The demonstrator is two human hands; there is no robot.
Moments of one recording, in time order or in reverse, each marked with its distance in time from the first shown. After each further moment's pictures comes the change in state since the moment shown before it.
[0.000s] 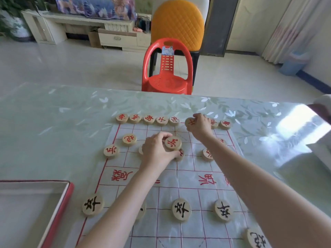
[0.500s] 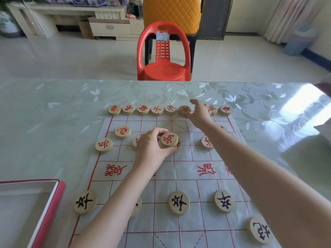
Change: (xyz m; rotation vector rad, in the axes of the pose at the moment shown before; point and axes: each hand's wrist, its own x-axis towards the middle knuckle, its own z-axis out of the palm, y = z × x) left_hand -0.004 -0.013 0.013 0.058 -0.029 -0.004; right_hand 0.011 0.013 0.008 0.071 -0.022 -0.018
